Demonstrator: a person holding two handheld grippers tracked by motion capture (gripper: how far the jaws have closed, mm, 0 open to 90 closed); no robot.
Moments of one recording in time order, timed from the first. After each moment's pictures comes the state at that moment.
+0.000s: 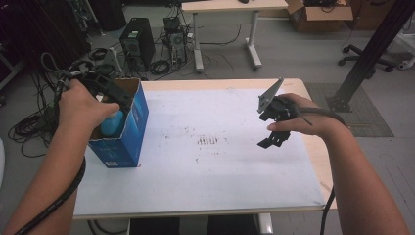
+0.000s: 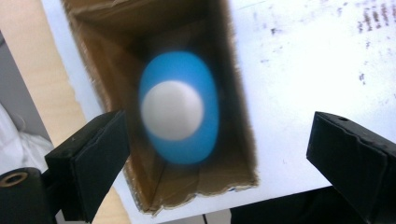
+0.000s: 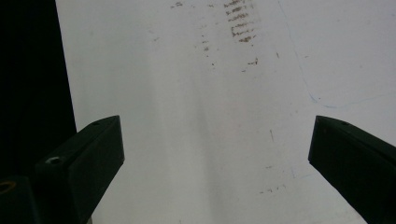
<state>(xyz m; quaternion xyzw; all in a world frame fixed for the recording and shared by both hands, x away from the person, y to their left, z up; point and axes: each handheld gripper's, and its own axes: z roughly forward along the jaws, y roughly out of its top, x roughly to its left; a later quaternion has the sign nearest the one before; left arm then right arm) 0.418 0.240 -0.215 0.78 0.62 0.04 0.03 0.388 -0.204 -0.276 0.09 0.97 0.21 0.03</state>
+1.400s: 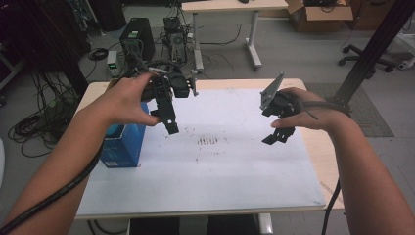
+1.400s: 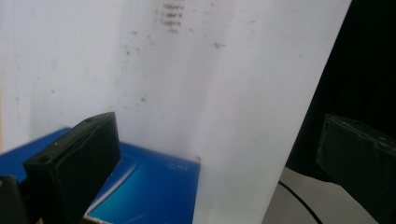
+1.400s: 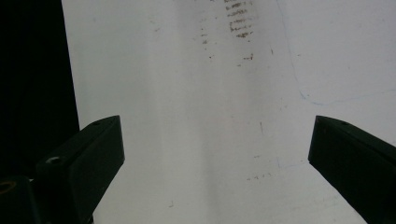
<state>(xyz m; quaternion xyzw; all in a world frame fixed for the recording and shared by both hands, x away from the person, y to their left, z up) 0.377 0.084 -0.193 0.99 0.13 0.02 0.03 0.390 -0.205 -0.257 0.07 0.98 0.19 0.04</state>
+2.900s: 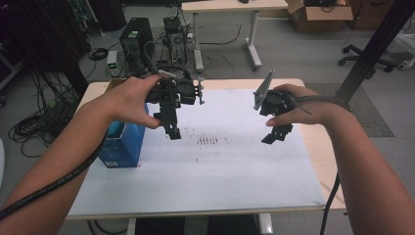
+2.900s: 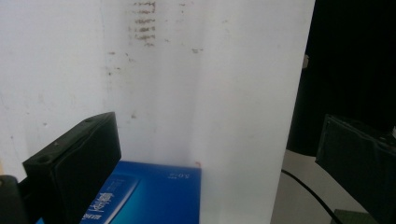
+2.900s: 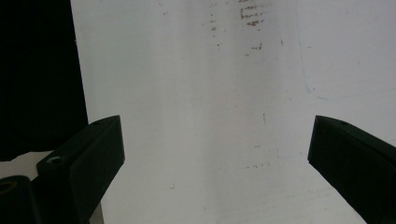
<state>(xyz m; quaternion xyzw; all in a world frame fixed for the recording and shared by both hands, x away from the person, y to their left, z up) 0.372 0.075 -0.195 1.00 0.05 0.01 0.02 0.391 -0.190 -0.248 0.04 0.99 0.14 0.02</state>
